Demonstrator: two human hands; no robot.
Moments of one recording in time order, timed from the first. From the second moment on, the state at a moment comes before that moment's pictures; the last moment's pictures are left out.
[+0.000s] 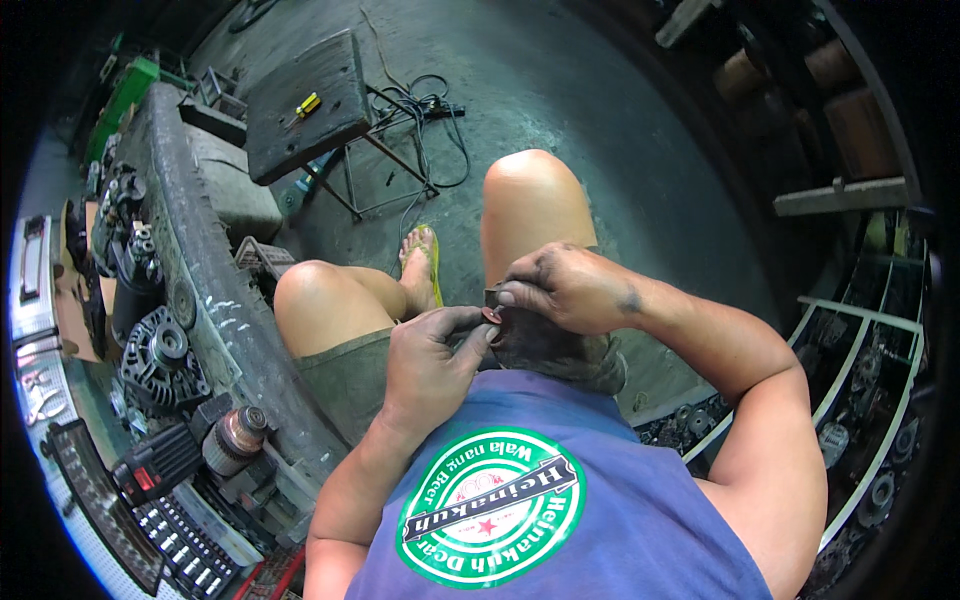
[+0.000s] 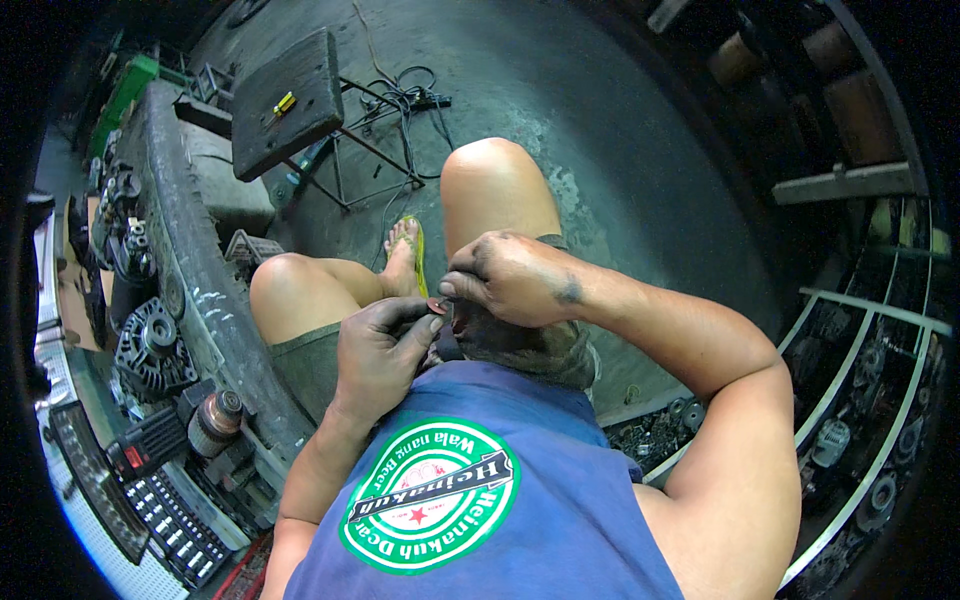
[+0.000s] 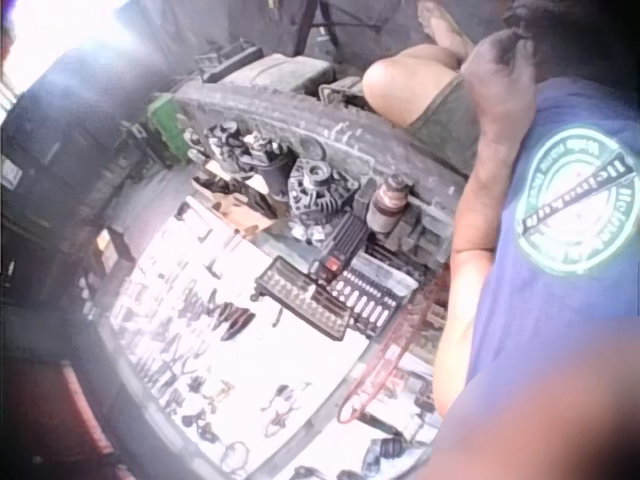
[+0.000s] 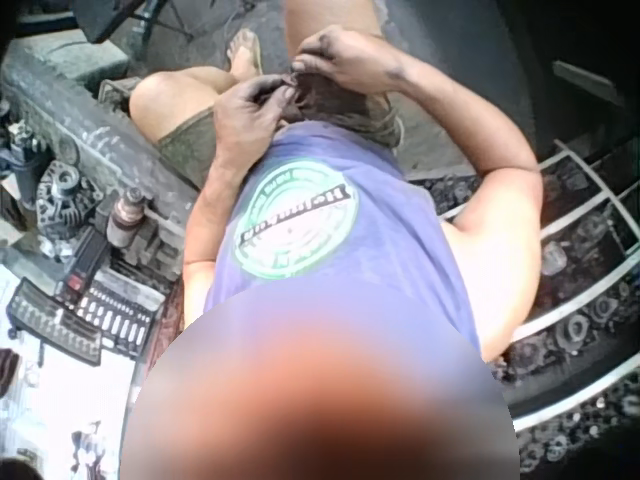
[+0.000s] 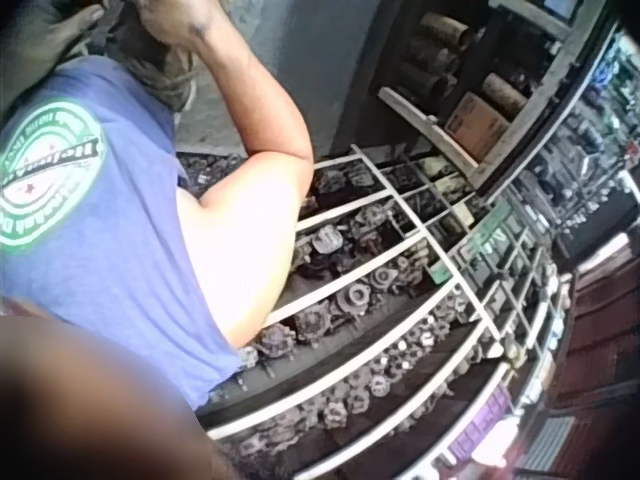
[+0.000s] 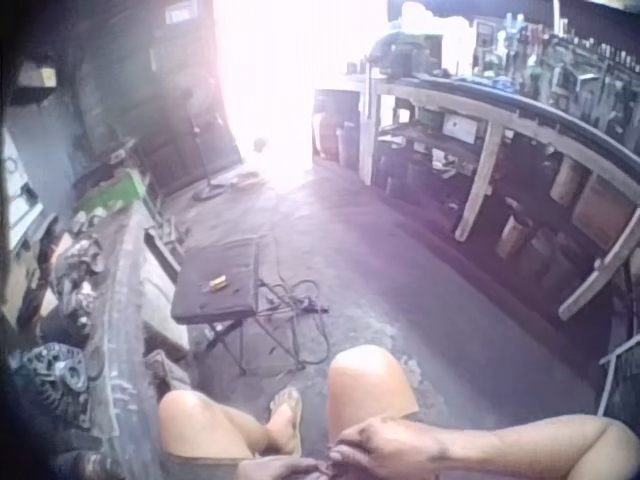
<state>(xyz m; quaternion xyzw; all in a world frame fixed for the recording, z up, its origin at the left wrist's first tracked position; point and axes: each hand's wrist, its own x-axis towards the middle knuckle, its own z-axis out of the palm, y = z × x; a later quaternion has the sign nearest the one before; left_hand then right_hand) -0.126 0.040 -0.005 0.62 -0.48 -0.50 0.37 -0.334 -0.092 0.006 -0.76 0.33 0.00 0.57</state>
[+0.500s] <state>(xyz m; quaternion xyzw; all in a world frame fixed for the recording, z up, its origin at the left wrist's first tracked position) -0.127 0.040 -0.005 0.65 -0.48 -0.48 0.34 -0.337 -0.093 0.008 -0.75 0.31 -0.05 0.58</state>
